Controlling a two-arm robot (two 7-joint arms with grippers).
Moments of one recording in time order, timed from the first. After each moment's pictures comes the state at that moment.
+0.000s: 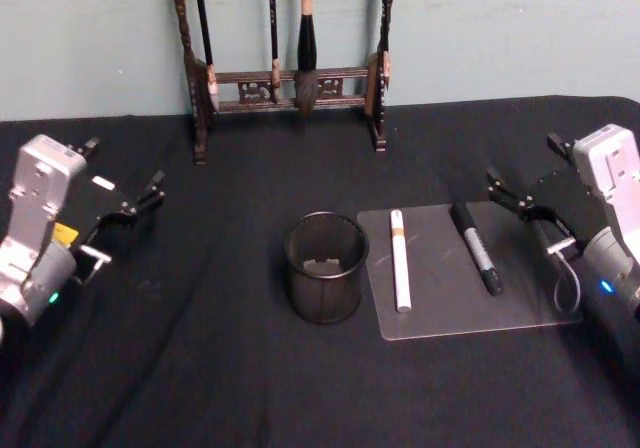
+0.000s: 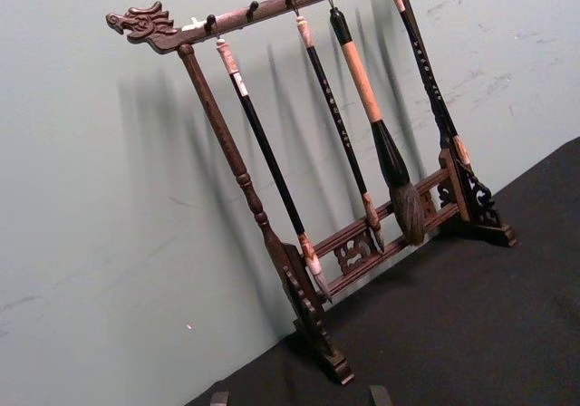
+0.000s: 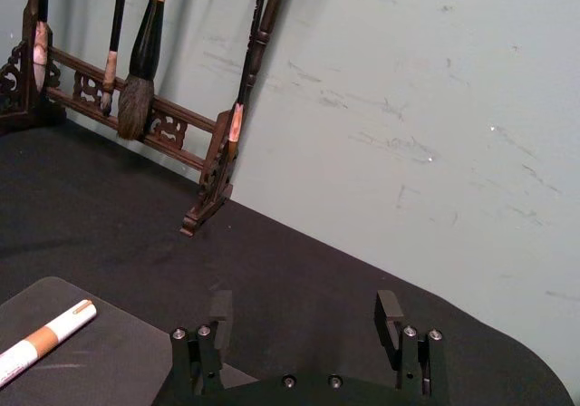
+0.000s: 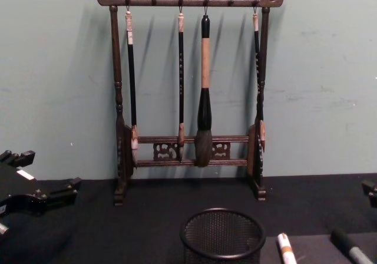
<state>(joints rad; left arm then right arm) -0.20 0.60 0.45 -1.41 -0.25 -0.12 0.03 0.20 0.60 -0.45 -1.41 0.25 -0.12 -0.03</state>
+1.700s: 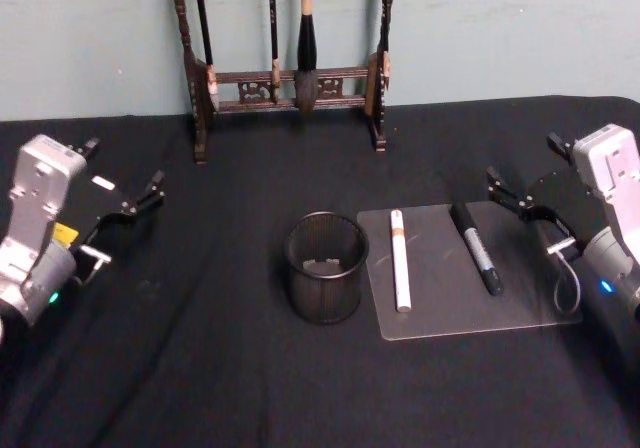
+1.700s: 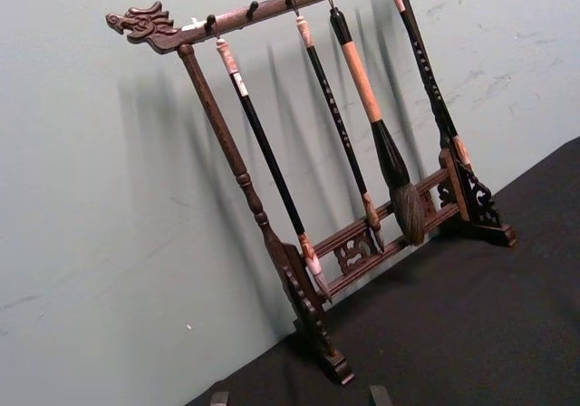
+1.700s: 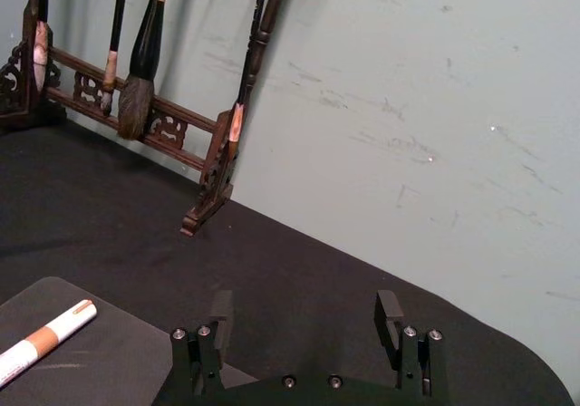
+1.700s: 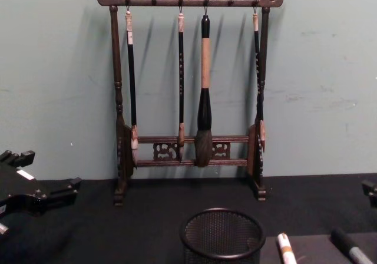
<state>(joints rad) -0.20 0.60 0.45 -1.41 -0.25 -0.12 0.03 0.20 0.60 -0.45 -1.41 0.25 -0.12 -0.03</state>
